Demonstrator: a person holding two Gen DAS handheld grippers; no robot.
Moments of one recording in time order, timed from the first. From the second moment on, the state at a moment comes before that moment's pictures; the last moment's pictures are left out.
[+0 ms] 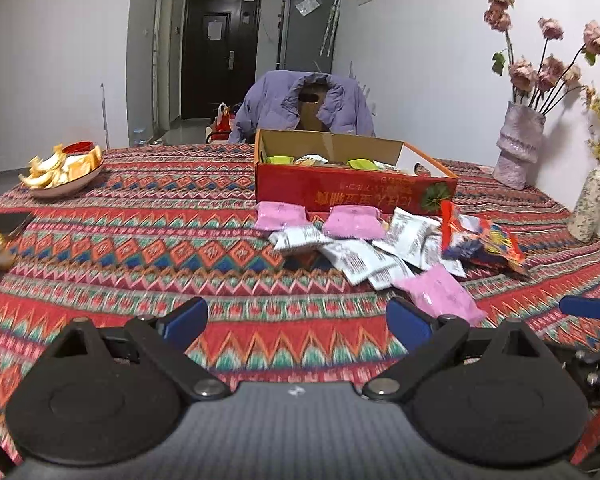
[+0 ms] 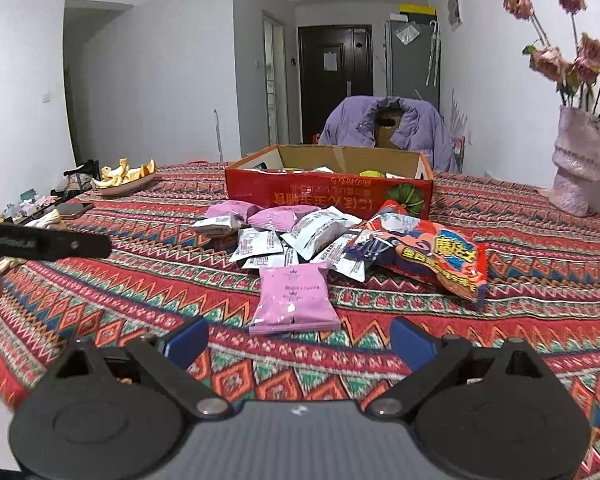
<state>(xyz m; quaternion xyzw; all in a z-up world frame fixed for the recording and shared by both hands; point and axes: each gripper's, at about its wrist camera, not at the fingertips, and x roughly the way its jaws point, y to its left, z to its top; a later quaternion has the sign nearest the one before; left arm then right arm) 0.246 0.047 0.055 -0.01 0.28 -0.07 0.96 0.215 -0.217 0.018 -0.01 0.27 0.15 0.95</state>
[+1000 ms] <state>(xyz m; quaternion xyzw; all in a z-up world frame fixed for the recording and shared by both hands) 0.367 0.043 0.013 -0.09 0.35 -0.05 0.93 0.307 -0.198 -0.006 0.00 0.33 0.18 0.93</state>
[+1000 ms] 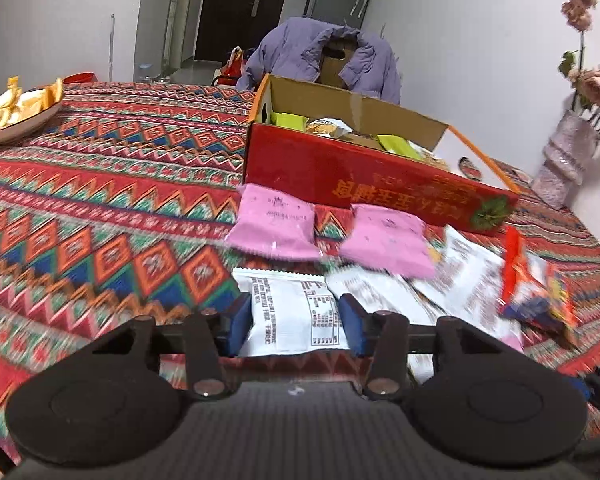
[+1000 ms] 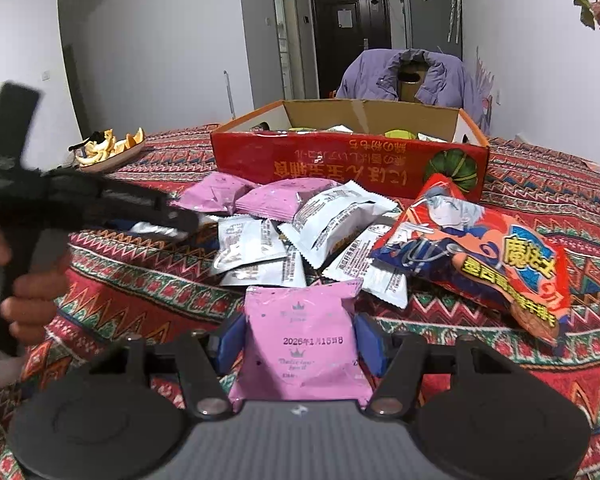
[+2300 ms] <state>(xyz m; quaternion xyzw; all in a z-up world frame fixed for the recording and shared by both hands) 0.558 0.004 0.093 -0.08 0.33 -0.11 0.94 0.608 -0.233 0.084 0.13 0.36 0.21 0.90</state>
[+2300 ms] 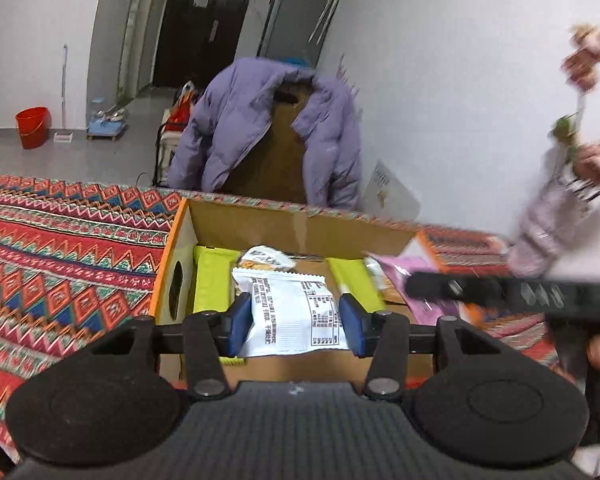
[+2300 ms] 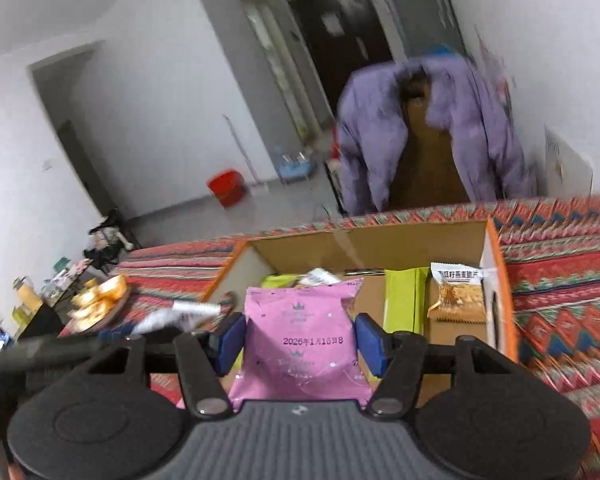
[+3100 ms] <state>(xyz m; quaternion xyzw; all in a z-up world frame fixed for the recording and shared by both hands) 0.631 0.015 0.076 -0.05 0.35 -0.09 0.93 0.693 -0.211 0.073 0.06 0.38 0.15 0.91</state>
